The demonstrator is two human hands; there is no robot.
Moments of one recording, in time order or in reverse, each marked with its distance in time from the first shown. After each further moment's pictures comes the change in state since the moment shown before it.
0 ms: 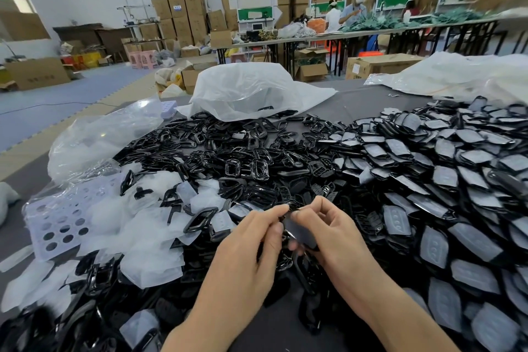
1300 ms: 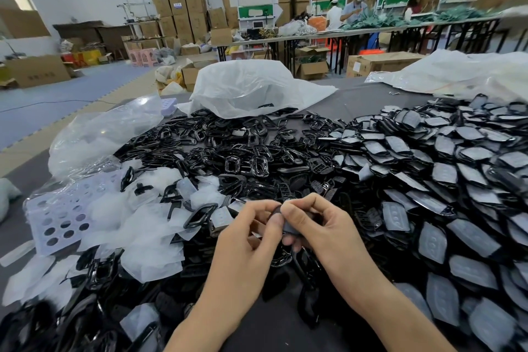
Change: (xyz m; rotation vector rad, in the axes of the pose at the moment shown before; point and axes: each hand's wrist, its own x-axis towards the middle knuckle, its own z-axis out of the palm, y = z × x) left_hand 0.002 0.003 0.008 -0.358 0.076 -0.332; right_hand -0.007 0.000 0.008 -0.062 0.023 -0.108
